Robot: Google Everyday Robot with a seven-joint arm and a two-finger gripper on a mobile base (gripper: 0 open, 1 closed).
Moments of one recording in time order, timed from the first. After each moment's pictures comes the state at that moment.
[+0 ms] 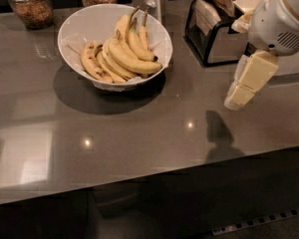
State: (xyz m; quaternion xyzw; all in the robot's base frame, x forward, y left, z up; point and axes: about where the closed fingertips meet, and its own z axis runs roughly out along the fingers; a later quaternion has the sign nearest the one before) arm 0.492 -0.164 0.972 -0.61 0.75 0.00 0.24
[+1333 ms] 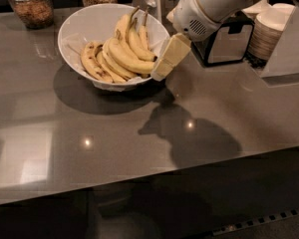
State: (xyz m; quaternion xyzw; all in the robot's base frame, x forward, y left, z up) arm 0.597 -0.033 0.951 -0.61 0.72 0.10 0.33
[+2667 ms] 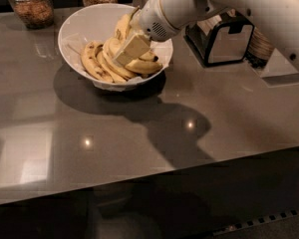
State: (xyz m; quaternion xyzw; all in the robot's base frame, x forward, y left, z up) arm 0.634 0.055 0.944 -0.58 0.69 0.17 0.39
